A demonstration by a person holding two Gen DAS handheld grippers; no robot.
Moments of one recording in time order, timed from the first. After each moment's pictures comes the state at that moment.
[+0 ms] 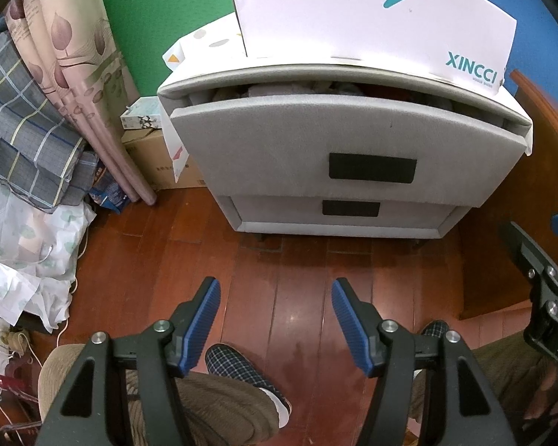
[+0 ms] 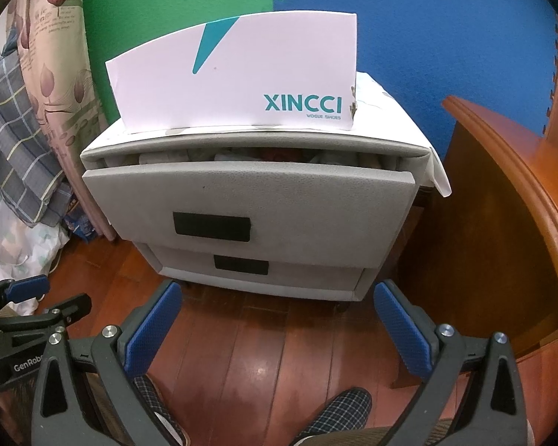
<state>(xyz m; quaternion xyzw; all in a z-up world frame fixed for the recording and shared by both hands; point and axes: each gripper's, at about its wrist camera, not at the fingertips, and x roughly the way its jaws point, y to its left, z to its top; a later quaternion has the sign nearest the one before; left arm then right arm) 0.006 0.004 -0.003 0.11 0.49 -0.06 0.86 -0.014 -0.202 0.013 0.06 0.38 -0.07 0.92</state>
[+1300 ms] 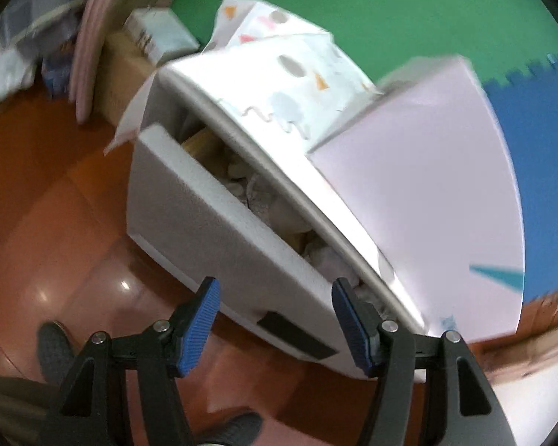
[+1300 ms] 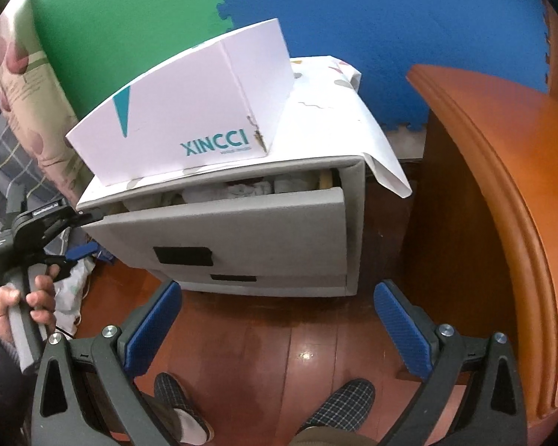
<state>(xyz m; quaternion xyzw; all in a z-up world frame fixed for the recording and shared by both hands) 0.157 0.061 -0.004 -0.32 0.50 -0.09 0.80 -0.004 -0.304 0.036 0.17 0.40 -0.04 0.90</state>
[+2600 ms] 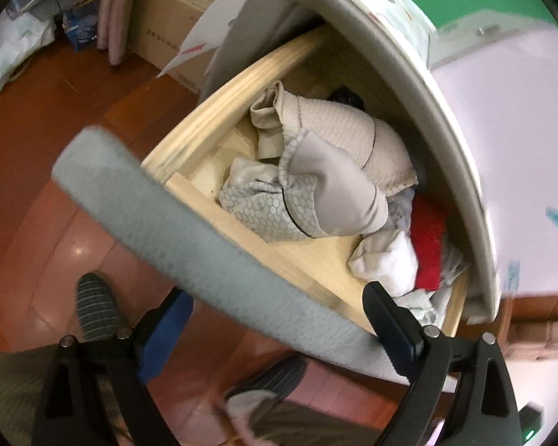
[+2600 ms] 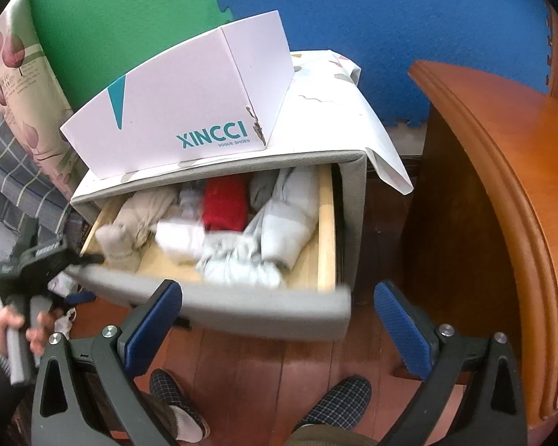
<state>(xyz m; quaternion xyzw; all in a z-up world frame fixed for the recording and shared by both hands) 0.143 0.084 -0.056 -0.25 0.62 -0.07 0.74 0.001 -0.301 0.033 0.15 0.41 -0.05 0.90</state>
